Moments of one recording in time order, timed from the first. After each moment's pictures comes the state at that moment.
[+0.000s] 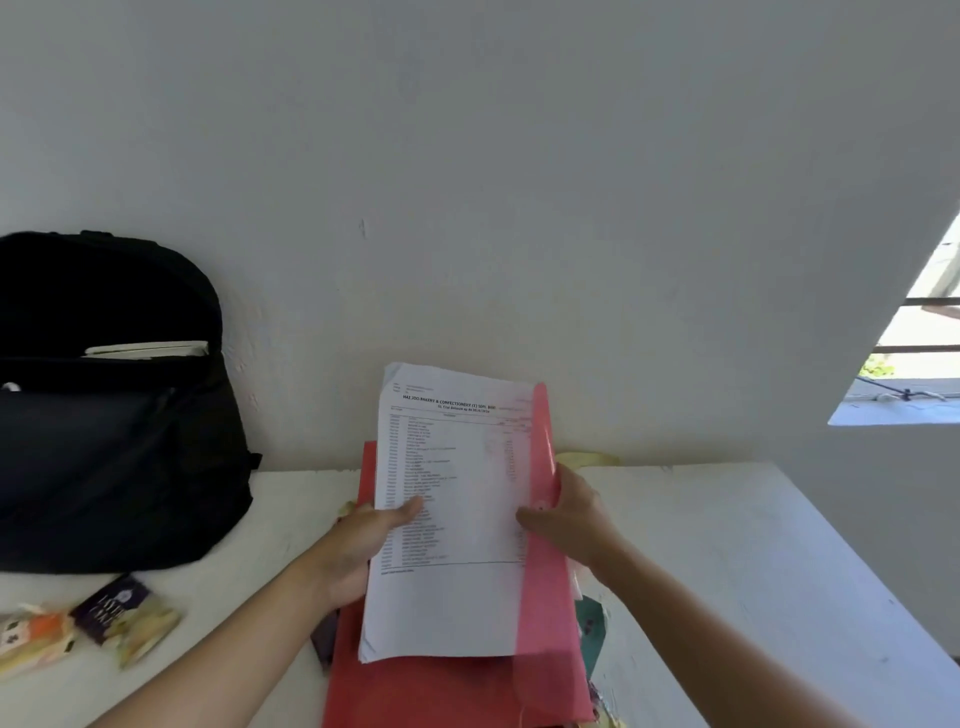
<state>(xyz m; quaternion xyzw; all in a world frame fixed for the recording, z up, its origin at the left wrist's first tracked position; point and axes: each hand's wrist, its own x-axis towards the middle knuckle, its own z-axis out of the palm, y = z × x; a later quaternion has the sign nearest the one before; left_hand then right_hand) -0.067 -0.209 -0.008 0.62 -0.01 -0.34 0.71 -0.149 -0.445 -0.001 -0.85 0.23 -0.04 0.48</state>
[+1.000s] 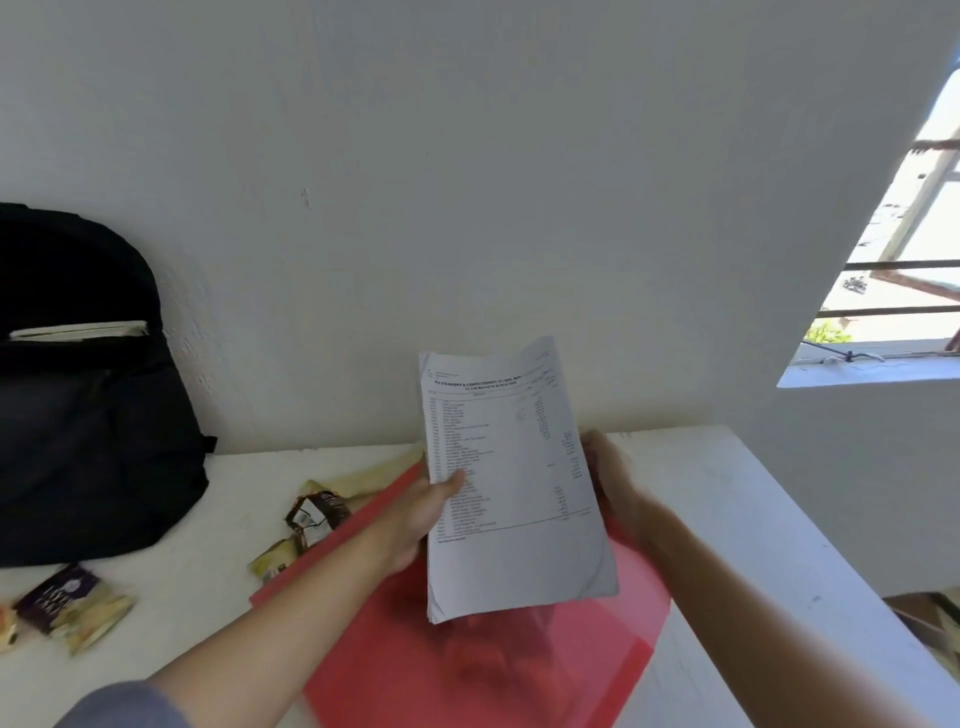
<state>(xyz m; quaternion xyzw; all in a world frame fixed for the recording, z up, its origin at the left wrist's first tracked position) -0.089 -0.301 -0.030 0.68 -0.10 -0.34 0.64 -0.183 -0.514 0.001 -0.61 0.25 -0.02 0.75</state>
